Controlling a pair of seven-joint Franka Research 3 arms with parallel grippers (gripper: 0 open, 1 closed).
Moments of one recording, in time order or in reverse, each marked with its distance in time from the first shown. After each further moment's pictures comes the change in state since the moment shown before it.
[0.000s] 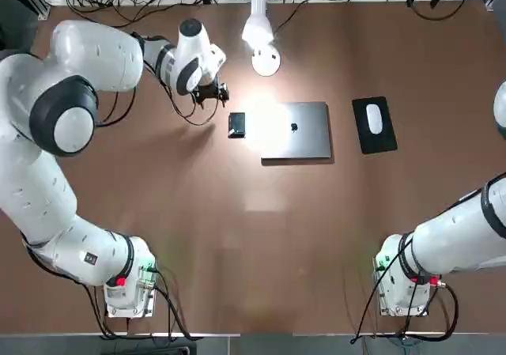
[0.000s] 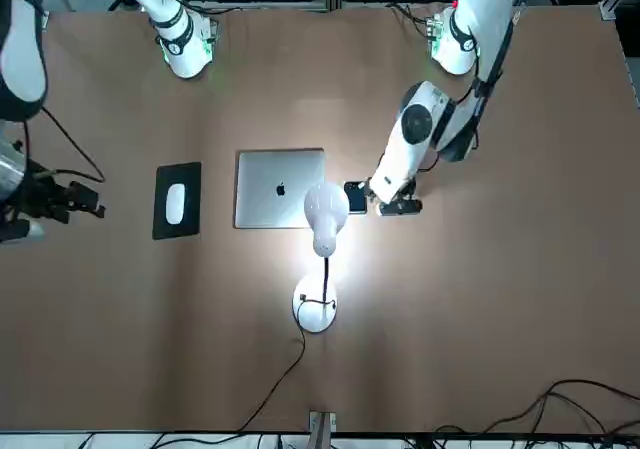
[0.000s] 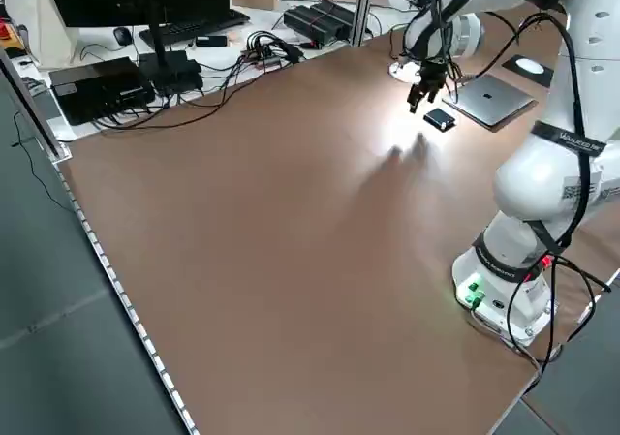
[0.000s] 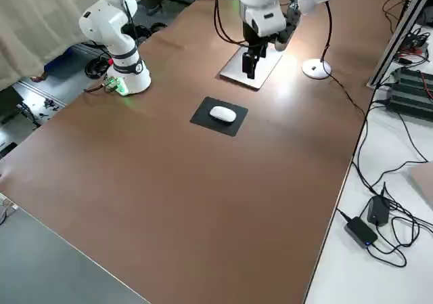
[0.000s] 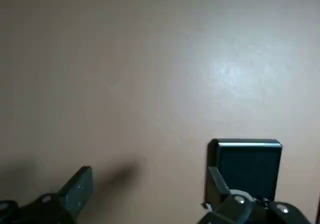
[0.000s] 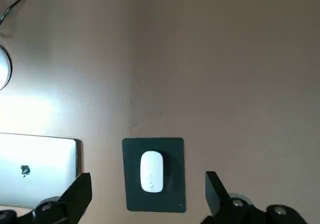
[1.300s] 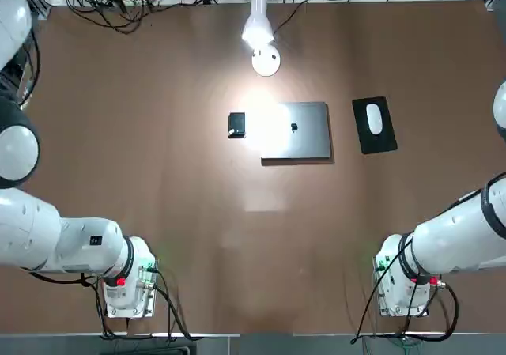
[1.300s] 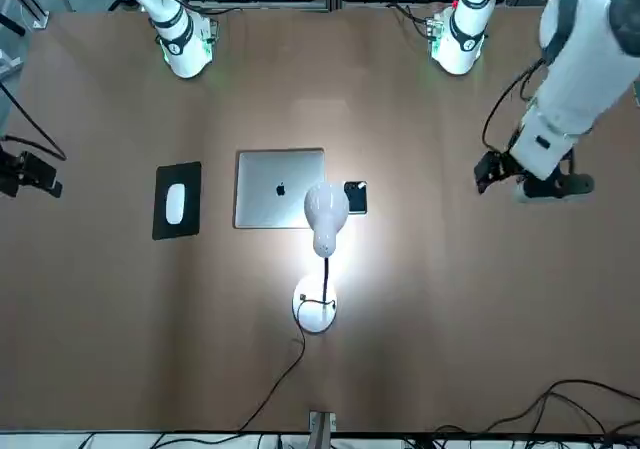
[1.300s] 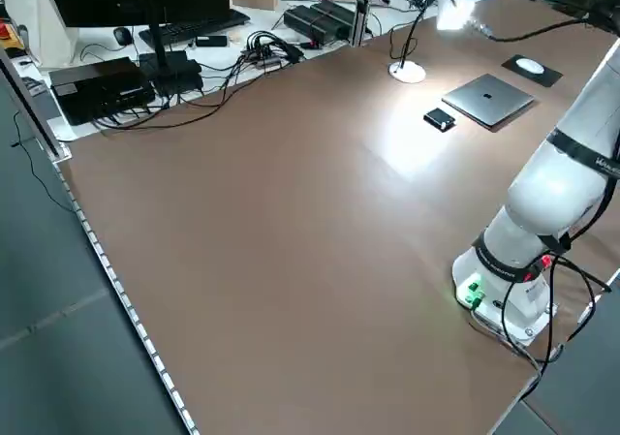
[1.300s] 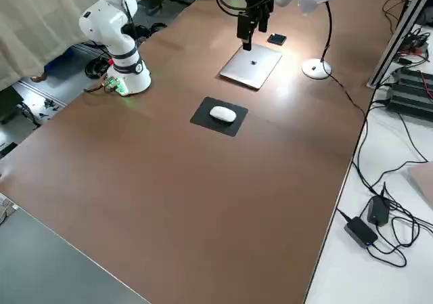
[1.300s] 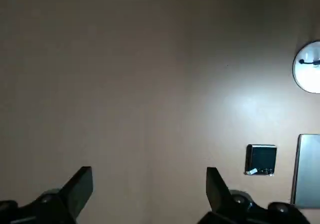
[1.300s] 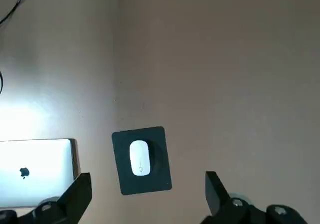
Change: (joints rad) left arm 0.329 -0.338 0.043 0.434 -0.095 -0.738 0.420; right arm 0.001 0.000 0.011 0.207 -0.091 -0.210 0.137
